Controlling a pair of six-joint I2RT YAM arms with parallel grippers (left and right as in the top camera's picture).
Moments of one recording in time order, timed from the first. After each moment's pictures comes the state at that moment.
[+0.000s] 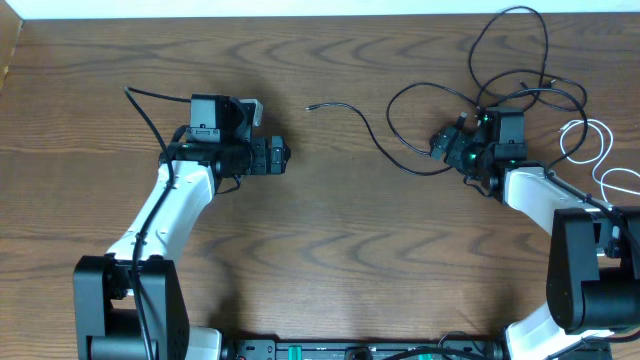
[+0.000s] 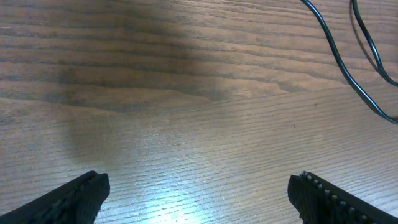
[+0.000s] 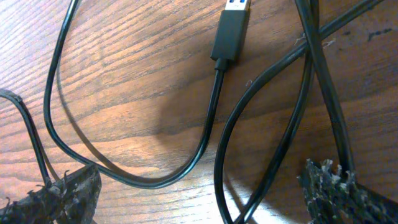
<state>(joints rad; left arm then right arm) -0.07 1.60 1.01 -0.47 0.34 -0.09 0.05 1.77 0.85 0.00 -0.19 0.50</state>
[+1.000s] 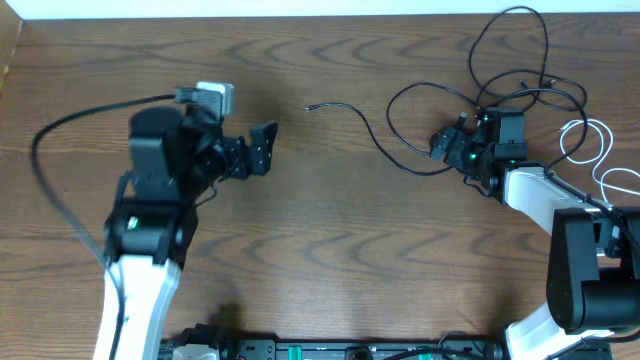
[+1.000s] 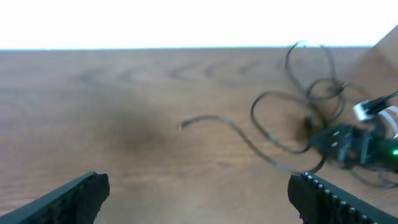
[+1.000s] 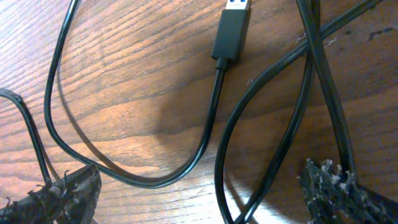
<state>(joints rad) -0.07 1.06 1.01 -0.47 0.34 -0.09 0.05 1.77 0.85 -0.01 -0.19 0.50</state>
